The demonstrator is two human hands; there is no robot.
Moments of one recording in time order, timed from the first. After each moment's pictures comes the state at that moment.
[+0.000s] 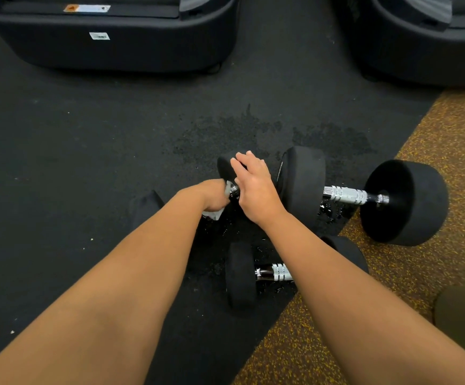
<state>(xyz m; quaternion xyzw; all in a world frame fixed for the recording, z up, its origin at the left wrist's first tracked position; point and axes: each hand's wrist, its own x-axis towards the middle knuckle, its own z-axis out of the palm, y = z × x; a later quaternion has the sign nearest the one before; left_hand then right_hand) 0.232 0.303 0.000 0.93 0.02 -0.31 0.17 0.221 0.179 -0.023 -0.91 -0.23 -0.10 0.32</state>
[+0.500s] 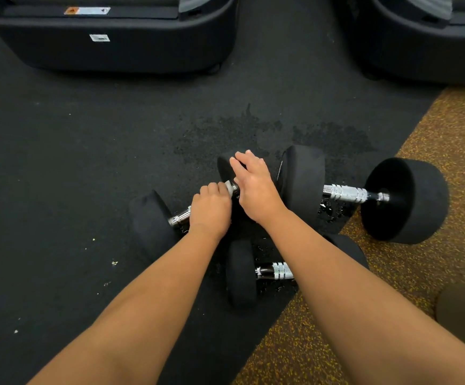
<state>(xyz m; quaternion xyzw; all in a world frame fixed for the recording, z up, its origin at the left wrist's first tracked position) 0.184 0.288 -0.038 1.00 0.00 -0.05 -0.03 0.223 0.179 -0.023 -0.92 -0.25 -0.10 0.29</state>
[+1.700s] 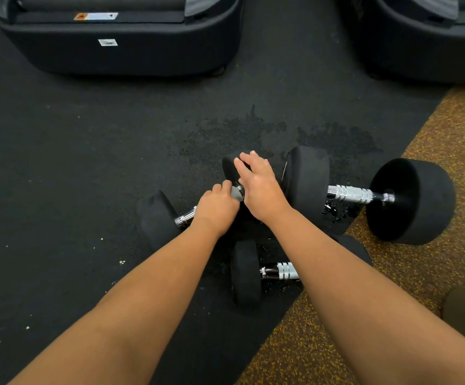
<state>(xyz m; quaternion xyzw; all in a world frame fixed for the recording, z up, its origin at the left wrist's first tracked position) 0.186 0.293 -0.019 0.99 -0.09 -0.11 -0.08 0.227 0.179 -0.029 -0.91 -0.26 -0.14 0.28</state>
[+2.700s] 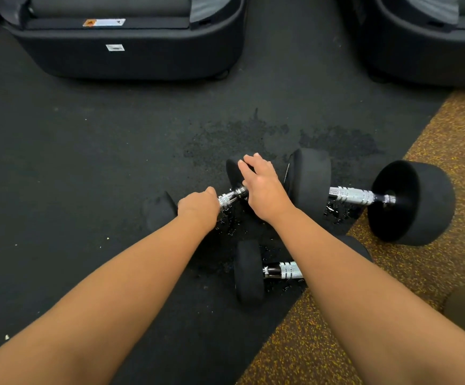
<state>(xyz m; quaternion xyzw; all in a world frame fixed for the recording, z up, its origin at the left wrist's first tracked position) 0.183 0.320 0.003 0.97 0.07 -0.22 -0.05 0.227 0.178 -0.028 -0.92 -0.26 -0.13 0.27</state>
